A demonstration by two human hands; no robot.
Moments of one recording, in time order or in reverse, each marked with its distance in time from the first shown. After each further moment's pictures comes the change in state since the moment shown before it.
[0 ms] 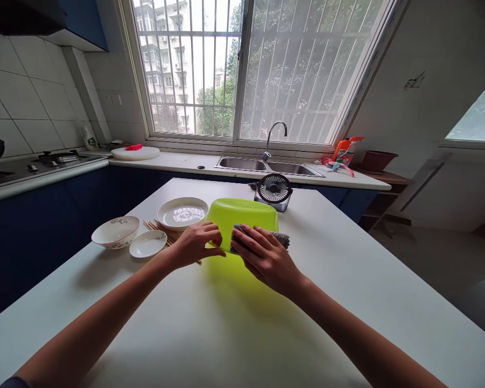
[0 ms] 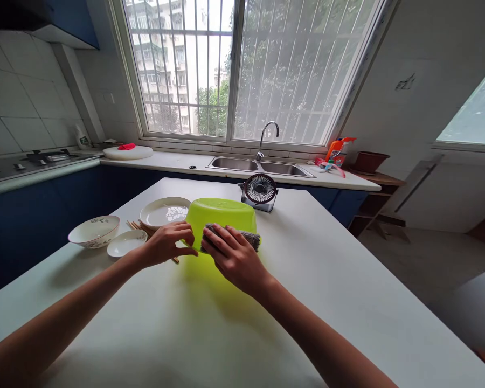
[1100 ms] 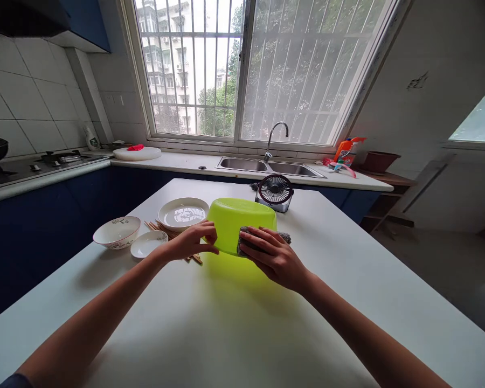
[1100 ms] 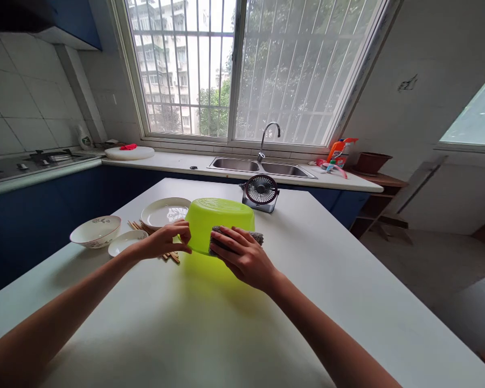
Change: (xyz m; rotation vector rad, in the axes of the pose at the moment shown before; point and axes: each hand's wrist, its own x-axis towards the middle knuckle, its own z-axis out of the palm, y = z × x) left_hand -0.007 -0.016 -0.008 -0.349 -0.098 -0.156; right_hand -0.012 0.018 0.002 0.218 0.056 -0.013
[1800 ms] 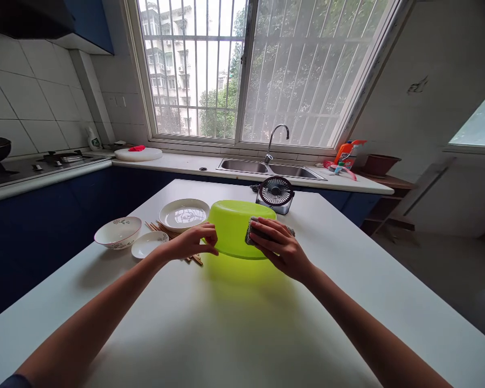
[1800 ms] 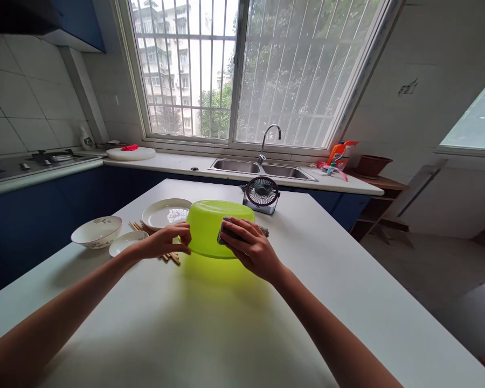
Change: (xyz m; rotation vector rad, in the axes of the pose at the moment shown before) left_hand -0.002 0.000 -0.006 -0.035 -0.033 0.004; right_hand 0.004 0.020 -0.005 0.115 0.137 0.064
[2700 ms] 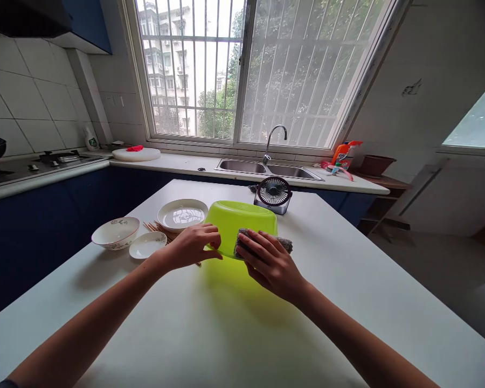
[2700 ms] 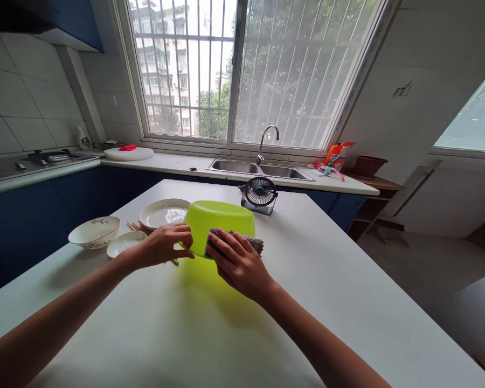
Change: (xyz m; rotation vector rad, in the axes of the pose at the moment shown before) left_hand 0.005 0.030 0.003 0.439 0.045 0.113; right_hand 0.000 -0.038 0.005 -0.249 -0.084 -0.078
